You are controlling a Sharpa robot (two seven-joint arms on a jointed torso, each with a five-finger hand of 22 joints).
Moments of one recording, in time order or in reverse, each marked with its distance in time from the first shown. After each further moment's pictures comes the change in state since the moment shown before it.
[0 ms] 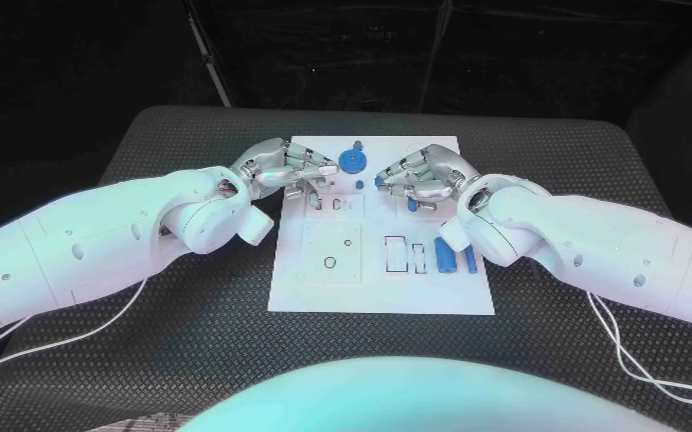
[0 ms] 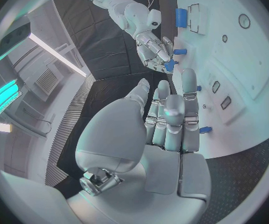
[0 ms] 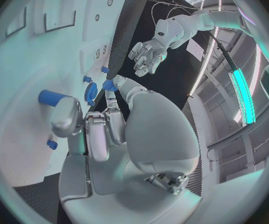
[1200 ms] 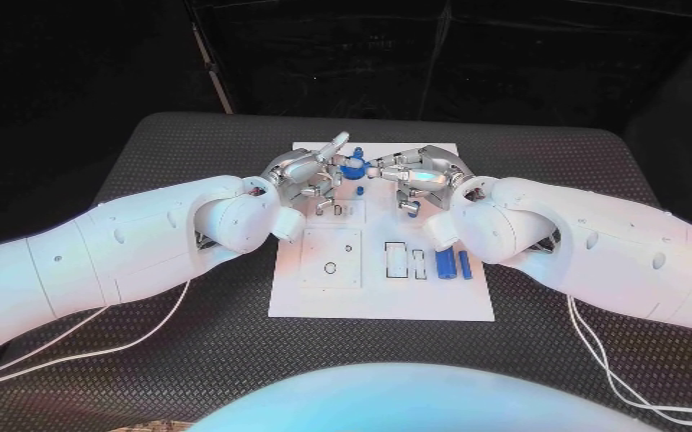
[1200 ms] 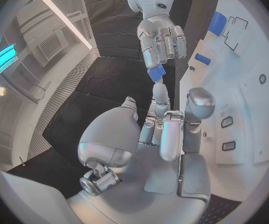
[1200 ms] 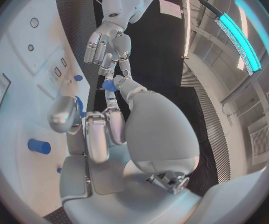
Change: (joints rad) left arm -0.012 0.113 -0.004 -0.047 0.337 -0.021 -0.010; left_hand -0.259 0.148 -0.205 0.191 0.000 0.005 -0.005 -0.023 -0.073 0.078 -0.008 0.241 0.103 0.111 -0.008 0.364 0.206 -0.031 0.194 -0.009 0.467 0.409; right arm 0.008 0.007 0.045 0.083 0.469 -0.011 0.019; right_hand -0.008 0.008 -0.006 -0.003 0.010 0.000 0.000 0.000 0.000 0.003 0.004 0.000 0.000 0.000 0.000 0.000 0.001 -0.015 -0.001 0.000 0.000 0.000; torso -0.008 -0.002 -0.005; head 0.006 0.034
